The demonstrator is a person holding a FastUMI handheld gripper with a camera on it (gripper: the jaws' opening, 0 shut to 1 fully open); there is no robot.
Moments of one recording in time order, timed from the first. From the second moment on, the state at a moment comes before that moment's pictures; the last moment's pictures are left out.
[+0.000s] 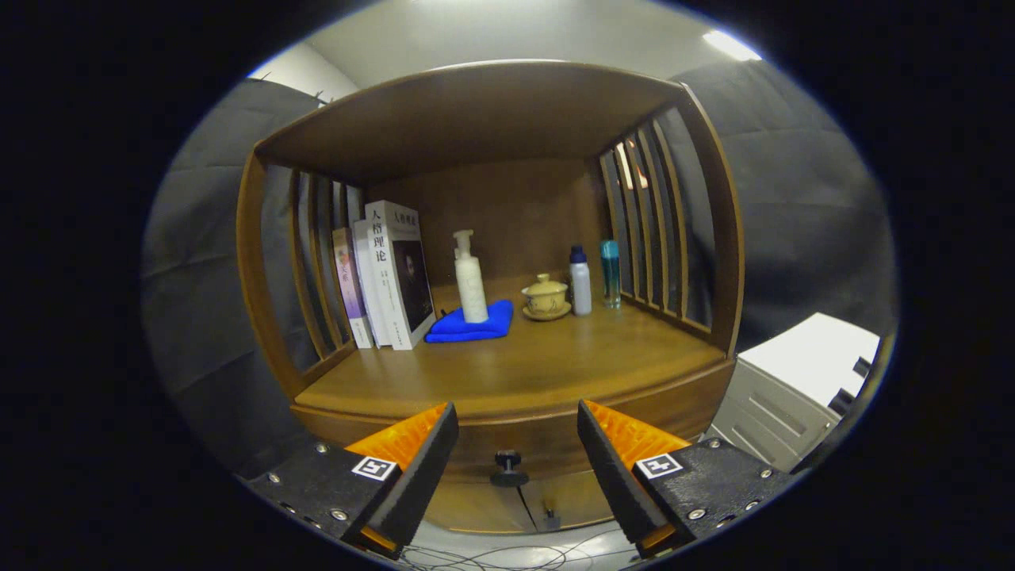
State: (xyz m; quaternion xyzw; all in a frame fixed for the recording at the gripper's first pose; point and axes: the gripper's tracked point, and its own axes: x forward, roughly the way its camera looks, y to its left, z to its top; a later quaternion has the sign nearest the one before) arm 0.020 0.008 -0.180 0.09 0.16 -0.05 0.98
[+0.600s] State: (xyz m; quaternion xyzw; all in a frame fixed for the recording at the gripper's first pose) arm 0.039 0.036 -0.281 0.07 0.20 -0.04 0.98
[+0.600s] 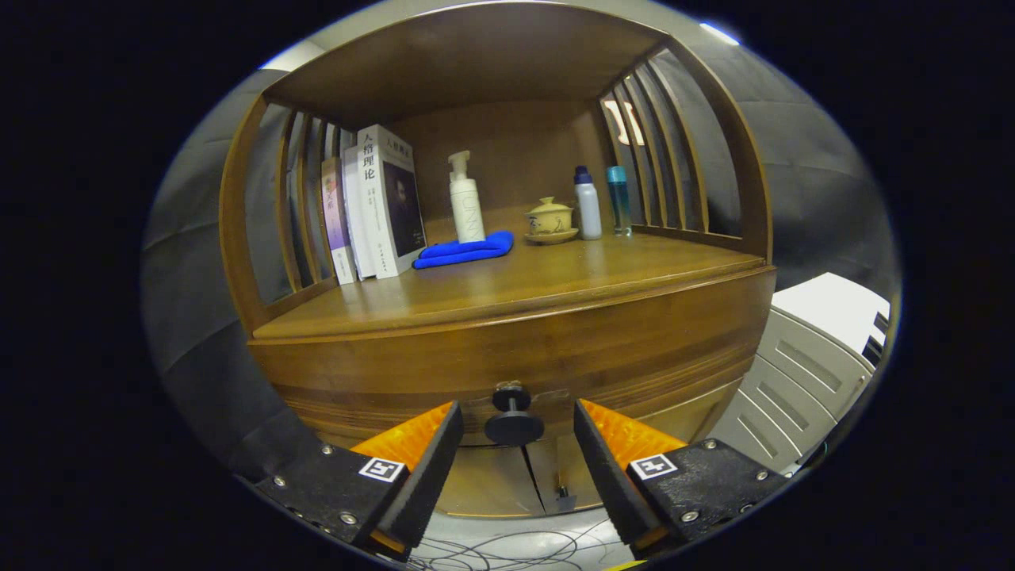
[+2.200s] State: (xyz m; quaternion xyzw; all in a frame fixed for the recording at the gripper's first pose) arm 0.009 0.035 -0.296 0.02 0.16 -0.04 0.99
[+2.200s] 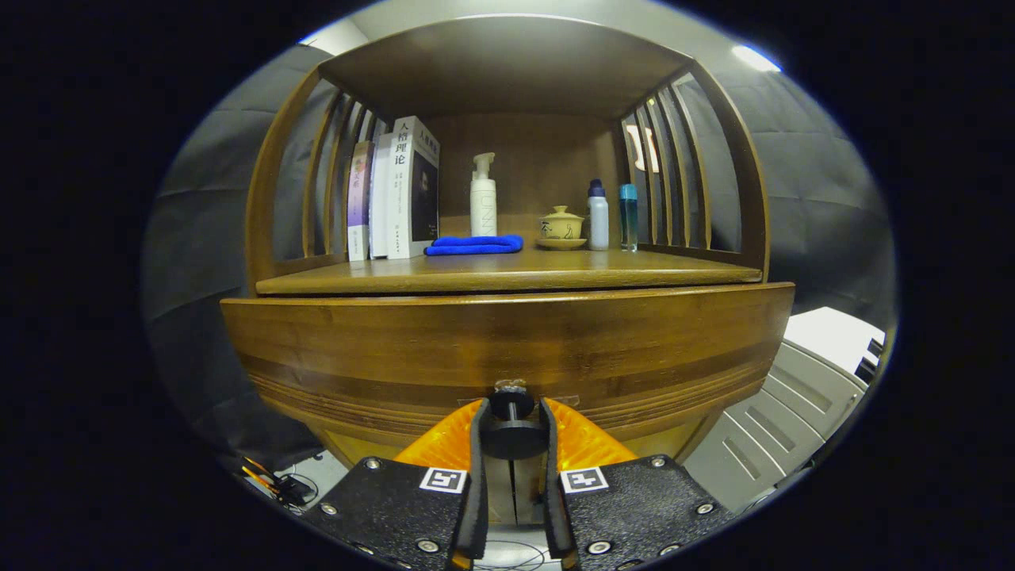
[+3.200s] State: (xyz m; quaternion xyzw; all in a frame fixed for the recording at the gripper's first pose) arm -0.108 0.043 -0.288 0.05 0.20 -0.04 0.98
